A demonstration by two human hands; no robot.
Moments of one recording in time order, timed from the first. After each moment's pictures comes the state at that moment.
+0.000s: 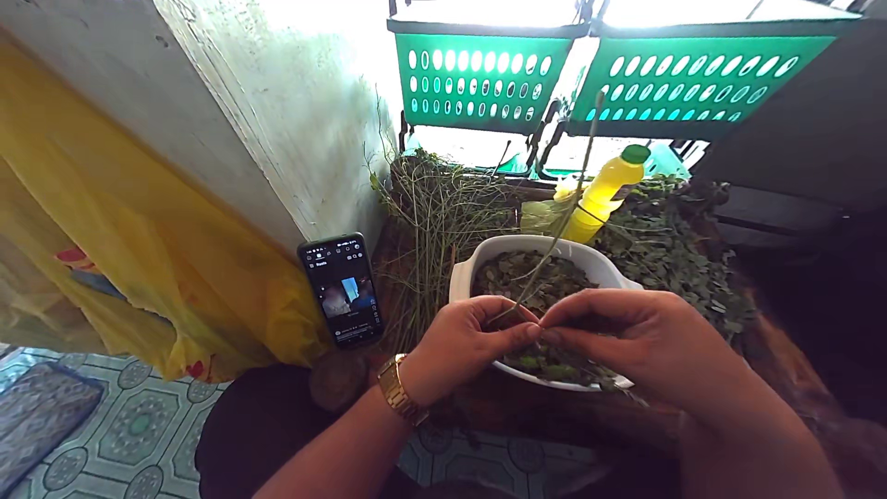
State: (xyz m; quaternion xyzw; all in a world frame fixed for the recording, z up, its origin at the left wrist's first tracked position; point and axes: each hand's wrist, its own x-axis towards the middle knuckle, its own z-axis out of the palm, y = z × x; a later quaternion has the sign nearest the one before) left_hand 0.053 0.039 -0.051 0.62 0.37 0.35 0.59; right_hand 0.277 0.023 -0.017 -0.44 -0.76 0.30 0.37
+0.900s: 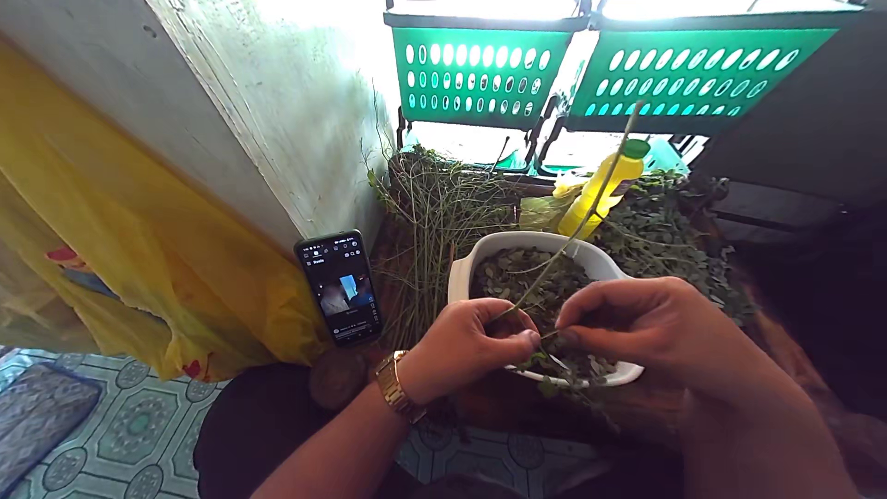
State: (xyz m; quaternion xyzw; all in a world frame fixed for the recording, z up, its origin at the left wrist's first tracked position) left_hand 0.051 0.040 -0.050 0.65 0.35 0.32 0.59; right_hand 0.292 0.032 -0.016 -0.39 -0.75 0.40 0.36
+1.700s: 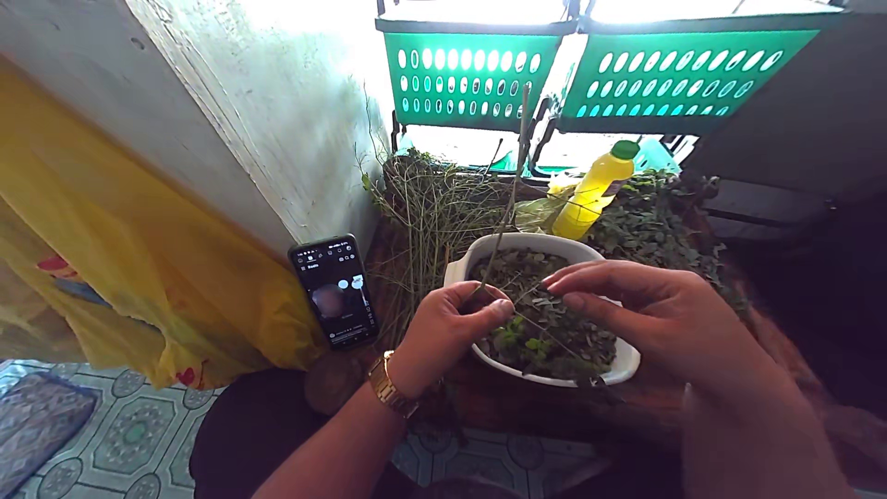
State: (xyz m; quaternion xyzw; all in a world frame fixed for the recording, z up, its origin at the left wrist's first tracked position) left_hand 0.048 0.042 -0.050 0.58 0.41 0.40 0.57; right_hand 0.298 0.036 -0.018 -0.42 -0.76 0.28 0.40
